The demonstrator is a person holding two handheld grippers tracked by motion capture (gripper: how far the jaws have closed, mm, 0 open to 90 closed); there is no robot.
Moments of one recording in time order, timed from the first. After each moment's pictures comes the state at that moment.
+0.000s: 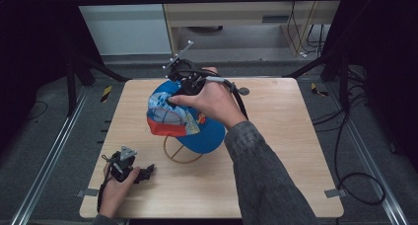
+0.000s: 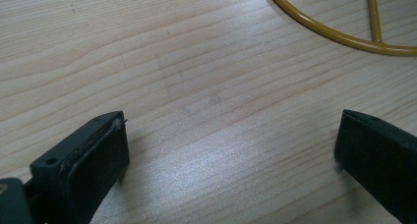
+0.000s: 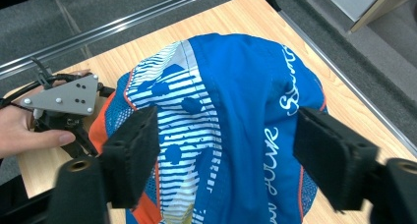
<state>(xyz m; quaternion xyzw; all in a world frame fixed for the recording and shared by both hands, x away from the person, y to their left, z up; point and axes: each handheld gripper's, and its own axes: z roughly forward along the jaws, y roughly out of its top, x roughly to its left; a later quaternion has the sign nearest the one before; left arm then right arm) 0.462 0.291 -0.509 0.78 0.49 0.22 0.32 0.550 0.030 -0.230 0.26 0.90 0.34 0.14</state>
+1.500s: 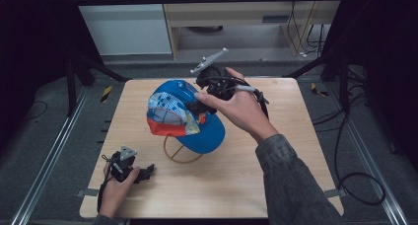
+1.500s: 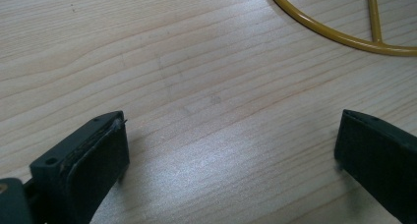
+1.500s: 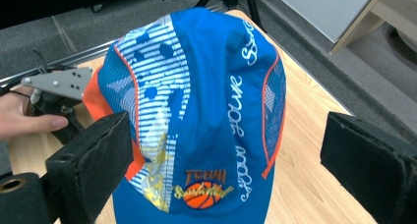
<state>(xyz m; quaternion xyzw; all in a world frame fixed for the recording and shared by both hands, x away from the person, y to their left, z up) 0.462 0.290 -0.509 0.78 0.50 0.22 0.32 0.528 -0.030 -0.234 0.25 0.87 0.38 0.17</state>
